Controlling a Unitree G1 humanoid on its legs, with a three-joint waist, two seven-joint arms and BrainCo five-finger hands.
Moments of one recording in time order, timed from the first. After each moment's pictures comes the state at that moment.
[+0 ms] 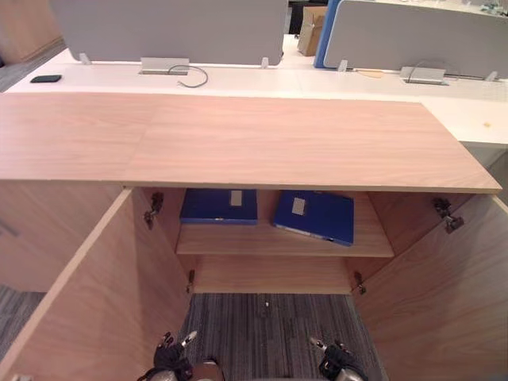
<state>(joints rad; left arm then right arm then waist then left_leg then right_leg) 0.11 -0.03 0.35 0.93 -0.13 -0.10 0.10 0.03 0.05 -0.28 1.04 0.29 -0.04 -0.13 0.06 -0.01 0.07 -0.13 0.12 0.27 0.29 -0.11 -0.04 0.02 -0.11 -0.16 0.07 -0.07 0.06</state>
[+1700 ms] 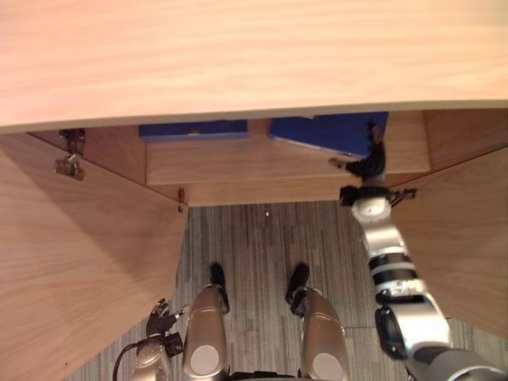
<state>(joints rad) 0.05 0.12 0.16 0.85 -0.25 -0.14 0.09 -0.74 -0.33 -0.06 0.55 -0.15 -0.02 -0.36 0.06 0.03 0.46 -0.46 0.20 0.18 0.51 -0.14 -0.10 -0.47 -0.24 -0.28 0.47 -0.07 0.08</state>
